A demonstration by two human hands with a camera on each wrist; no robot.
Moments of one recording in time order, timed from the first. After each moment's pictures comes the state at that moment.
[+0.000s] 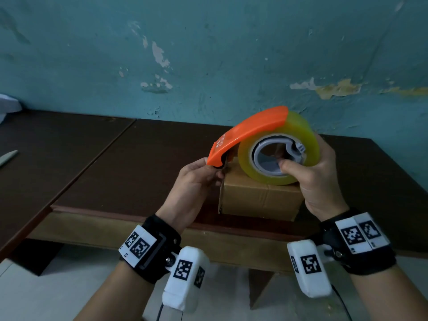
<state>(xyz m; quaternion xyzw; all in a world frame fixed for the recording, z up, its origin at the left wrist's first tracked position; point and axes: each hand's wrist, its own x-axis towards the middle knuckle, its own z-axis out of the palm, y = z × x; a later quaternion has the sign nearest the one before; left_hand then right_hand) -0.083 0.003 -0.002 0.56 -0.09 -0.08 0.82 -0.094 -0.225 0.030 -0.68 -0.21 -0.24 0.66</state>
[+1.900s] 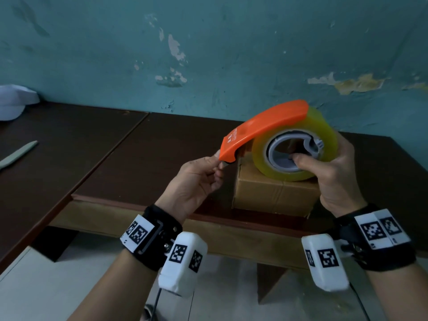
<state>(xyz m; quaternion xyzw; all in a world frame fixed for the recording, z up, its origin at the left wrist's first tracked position) -0.080 0.031 0.003 0.46 0.03 -0.16 0.87 -0.094 -0.216 0.029 -0.68 -0.22 -0.24 0.66</state>
